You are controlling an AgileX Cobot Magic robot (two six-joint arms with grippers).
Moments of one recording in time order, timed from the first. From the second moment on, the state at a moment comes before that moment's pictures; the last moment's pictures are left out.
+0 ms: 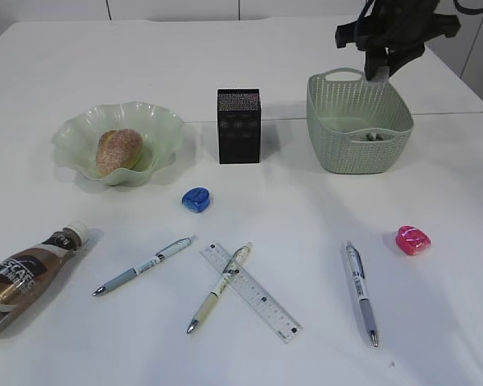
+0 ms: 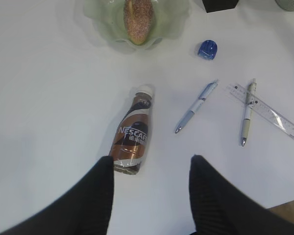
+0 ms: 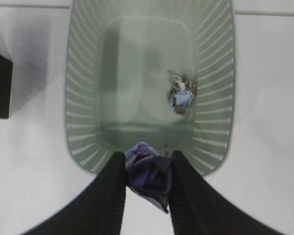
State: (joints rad) left arm -0.19 0.93 -1.26 -0.06 1.26 -0.05; right arm 0.15 2.22 -2.25 -0.15 1.24 0.17
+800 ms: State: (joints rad) left arm -0.19 0.93 -1.26 -0.06 1.26 -0.05; right arm 0.15 2.31 -2.25 -0.19 1.00 0.17
